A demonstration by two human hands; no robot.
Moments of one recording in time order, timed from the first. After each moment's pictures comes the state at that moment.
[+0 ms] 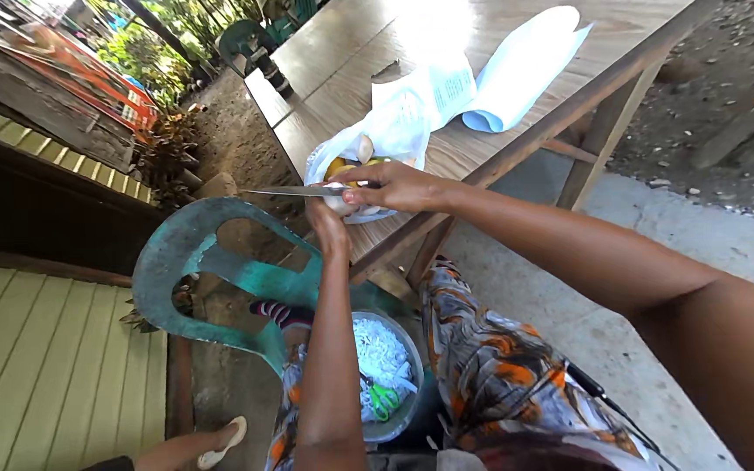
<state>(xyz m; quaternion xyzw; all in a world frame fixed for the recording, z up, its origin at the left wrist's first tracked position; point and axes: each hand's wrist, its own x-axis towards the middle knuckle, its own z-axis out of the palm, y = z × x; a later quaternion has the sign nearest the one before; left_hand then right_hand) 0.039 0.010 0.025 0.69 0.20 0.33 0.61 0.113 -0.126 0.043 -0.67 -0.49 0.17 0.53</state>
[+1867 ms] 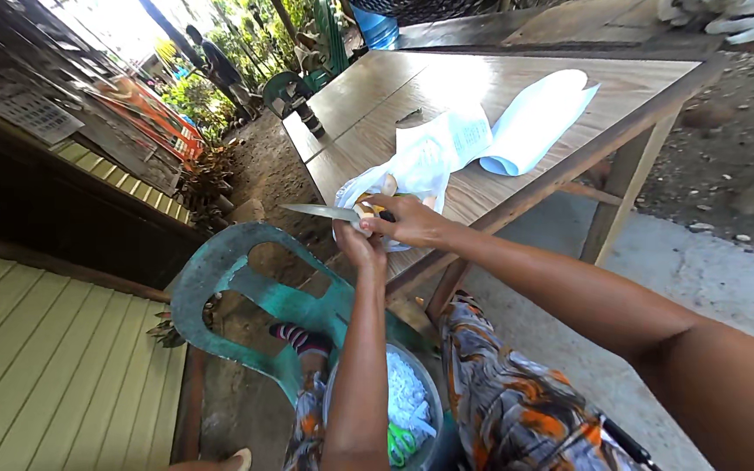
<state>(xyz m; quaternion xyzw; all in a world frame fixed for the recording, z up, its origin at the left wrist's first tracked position) 0.052 -0.003 0.026 0.51 0.17 0.35 0.76 0.117 -0.106 0.039 -0.73 -0.46 0.10 0.49</state>
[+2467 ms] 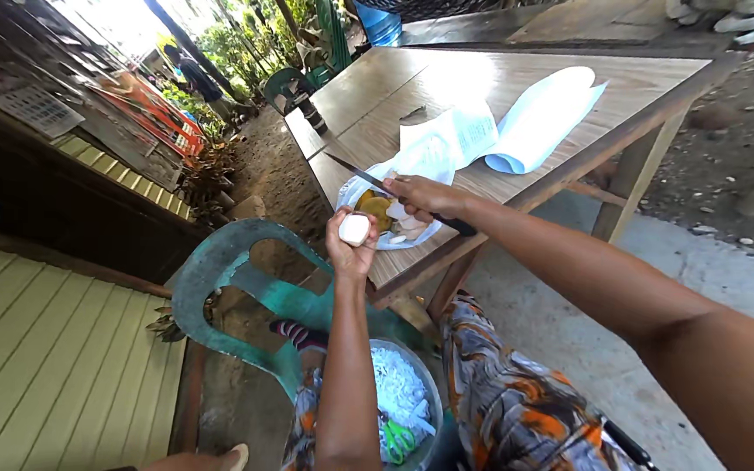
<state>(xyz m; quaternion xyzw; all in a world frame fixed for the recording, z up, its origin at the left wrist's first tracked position) 0.029 0.031 0.035 0.49 0.03 0.21 0.85 0.149 -0.110 0.050 -0.70 -0.27 0.33 0.58</state>
